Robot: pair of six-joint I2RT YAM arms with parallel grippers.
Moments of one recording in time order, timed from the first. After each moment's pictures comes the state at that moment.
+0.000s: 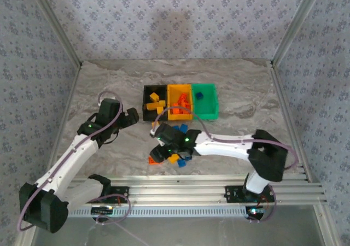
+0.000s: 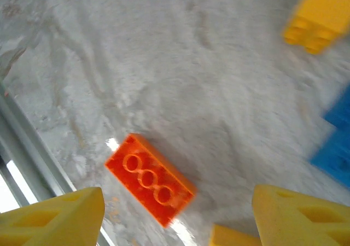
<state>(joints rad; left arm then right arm) -0.38 1.01 0.80 -0.62 -0.14 -0.65 1.15 1.67 1.10 -0.37 -0.01 0.30</state>
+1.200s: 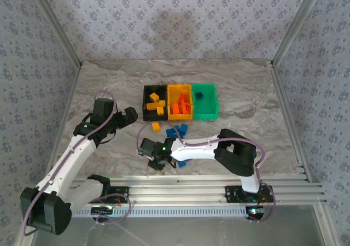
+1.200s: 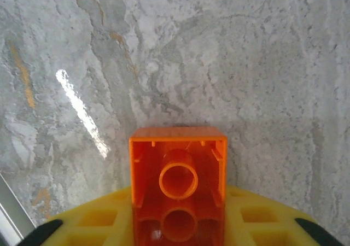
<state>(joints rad) -0.29 0.99 0.79 -0.61 0.04 -0.68 1.26 1.93 1.24 -0.51 0.10 0.13</state>
